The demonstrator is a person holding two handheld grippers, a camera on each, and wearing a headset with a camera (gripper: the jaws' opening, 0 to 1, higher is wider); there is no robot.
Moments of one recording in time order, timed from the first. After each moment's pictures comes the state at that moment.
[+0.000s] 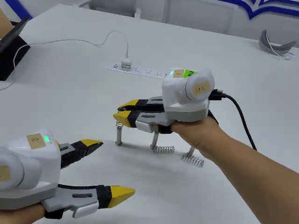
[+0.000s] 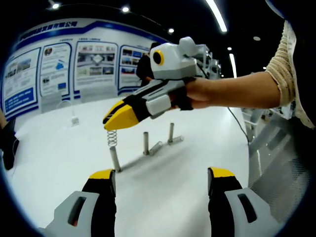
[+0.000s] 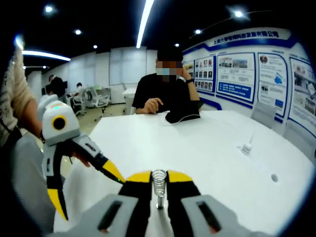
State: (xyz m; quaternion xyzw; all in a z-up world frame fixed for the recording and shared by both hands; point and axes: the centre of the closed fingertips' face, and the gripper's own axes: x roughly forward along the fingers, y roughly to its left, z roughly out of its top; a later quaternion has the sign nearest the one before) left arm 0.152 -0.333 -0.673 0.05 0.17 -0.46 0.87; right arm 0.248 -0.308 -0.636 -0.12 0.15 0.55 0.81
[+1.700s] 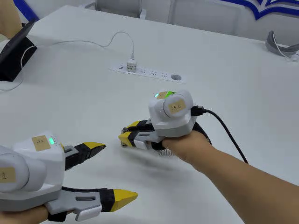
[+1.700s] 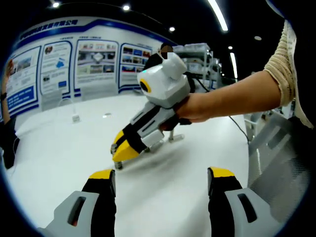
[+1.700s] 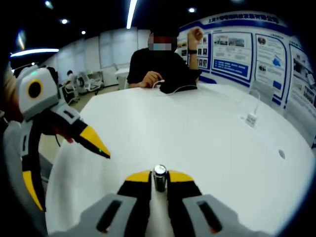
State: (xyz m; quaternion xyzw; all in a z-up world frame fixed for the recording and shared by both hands) left arm 0.152 -0.328 -0.676 0.05 0.18 -0.46 0.87; right arm 0.251 -0.311 -0.706 -0.16 0.24 0.51 0.81
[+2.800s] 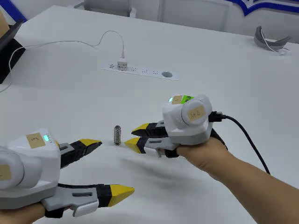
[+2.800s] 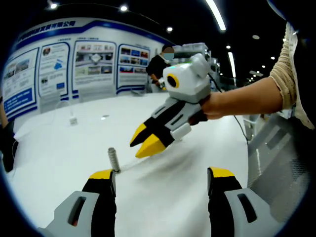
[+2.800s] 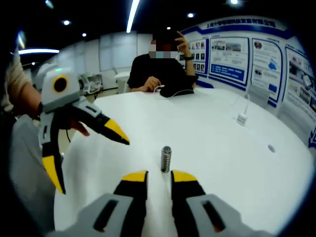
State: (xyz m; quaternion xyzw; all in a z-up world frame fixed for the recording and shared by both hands) left arm 0.150 -0.337 -0.670 0.05 0.17 -0.47 0.86; right arm 0.218 -0.351 -0.687 -0.15 0.22 0.51 0.82
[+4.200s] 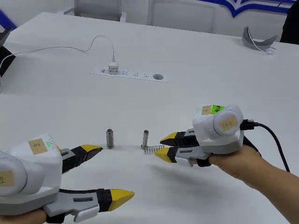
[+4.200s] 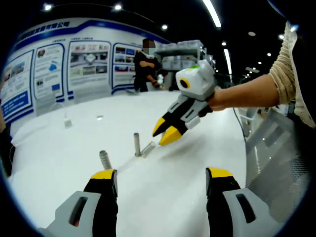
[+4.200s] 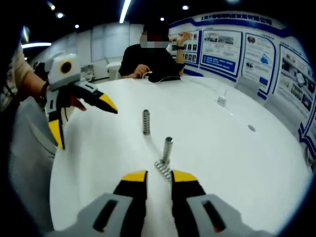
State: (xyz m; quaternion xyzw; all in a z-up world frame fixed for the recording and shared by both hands) left arm 0.147 -0.348 -0.674 0.07 0.18 -0.48 0.86; right arm 0.215 -0.436 -0.703 -0.19 0.26 0.46 0.83
